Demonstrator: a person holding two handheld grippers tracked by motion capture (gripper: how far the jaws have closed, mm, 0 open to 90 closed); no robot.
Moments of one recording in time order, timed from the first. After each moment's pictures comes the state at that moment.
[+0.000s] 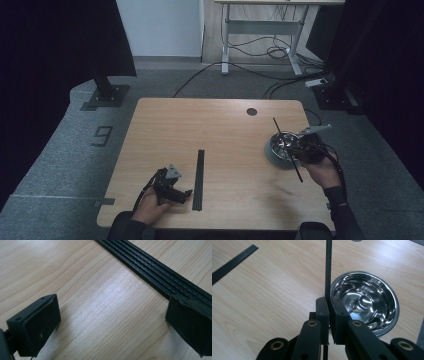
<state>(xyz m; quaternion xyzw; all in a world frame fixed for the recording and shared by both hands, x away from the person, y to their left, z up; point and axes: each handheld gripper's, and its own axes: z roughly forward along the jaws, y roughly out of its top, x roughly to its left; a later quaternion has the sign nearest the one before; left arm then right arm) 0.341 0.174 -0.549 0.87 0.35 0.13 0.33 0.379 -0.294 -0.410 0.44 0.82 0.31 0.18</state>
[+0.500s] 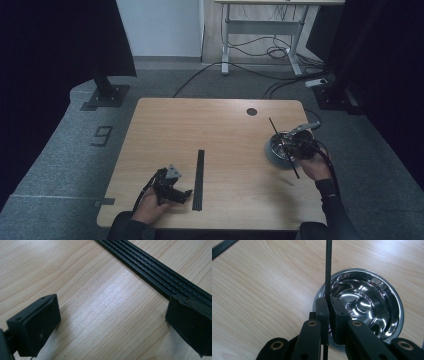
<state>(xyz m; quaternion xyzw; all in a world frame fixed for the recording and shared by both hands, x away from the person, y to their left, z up) 0.341 0.174 -0.549 0.87 0.35 0.13 0.33 0.411 -0.289 -0.436 0.45 0.83 0.28 0.18</state>
